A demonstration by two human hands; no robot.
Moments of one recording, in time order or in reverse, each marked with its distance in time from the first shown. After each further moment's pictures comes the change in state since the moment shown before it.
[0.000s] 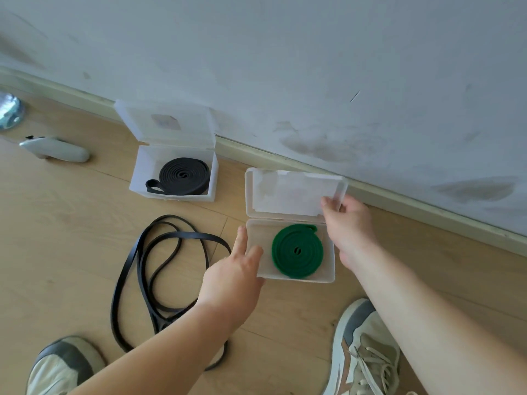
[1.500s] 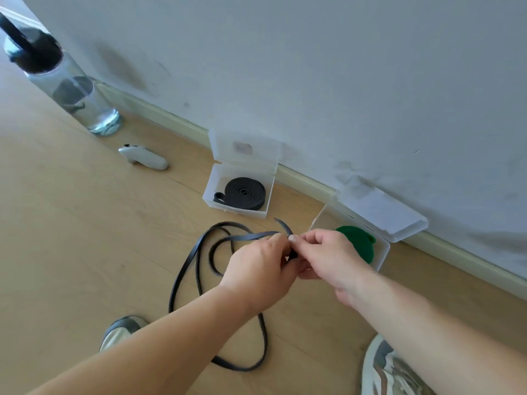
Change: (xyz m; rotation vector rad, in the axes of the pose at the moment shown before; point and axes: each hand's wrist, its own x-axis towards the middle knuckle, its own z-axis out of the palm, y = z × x) left_hand -0.045 -0.036 -0.078 -0.292 0.354 0.126; right_hand -0.122 -0.064 0.067 -0.280 -0.425 -0.012
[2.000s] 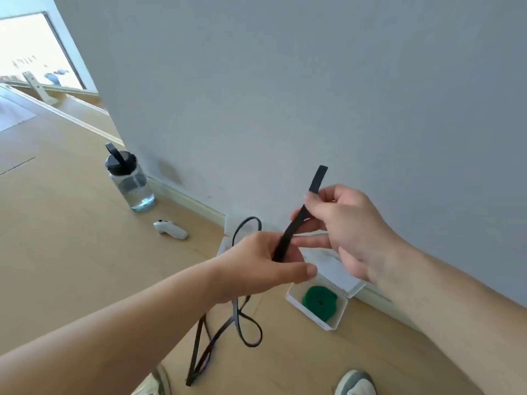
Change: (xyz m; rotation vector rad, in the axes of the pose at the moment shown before) left_hand -0.077 0.117 -0.234 -0.603 -0.239 0.087; right_hand -0.234 -0.202 -0.065 0.237 0.058 -0.469
